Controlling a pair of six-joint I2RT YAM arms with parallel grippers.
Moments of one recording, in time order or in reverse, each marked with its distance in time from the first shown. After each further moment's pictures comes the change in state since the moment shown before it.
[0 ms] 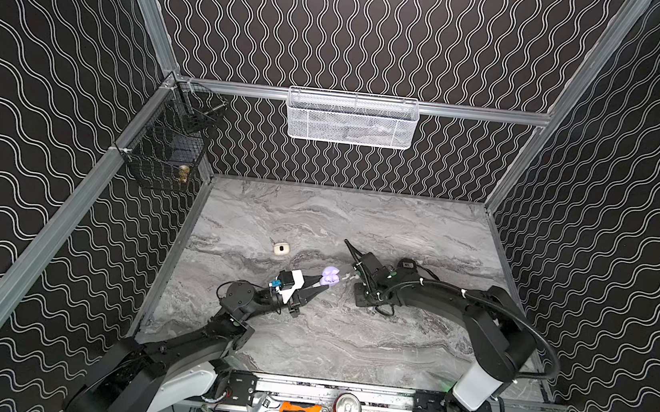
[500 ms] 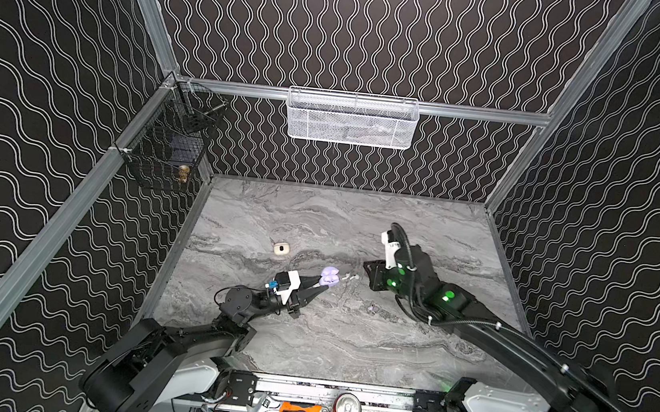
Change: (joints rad) left arm 0.003 0.122 -0.033 0.263 0.004 -0.101; right arm 0.013 -0.542 -0.119 0.237 -0.061 0.002
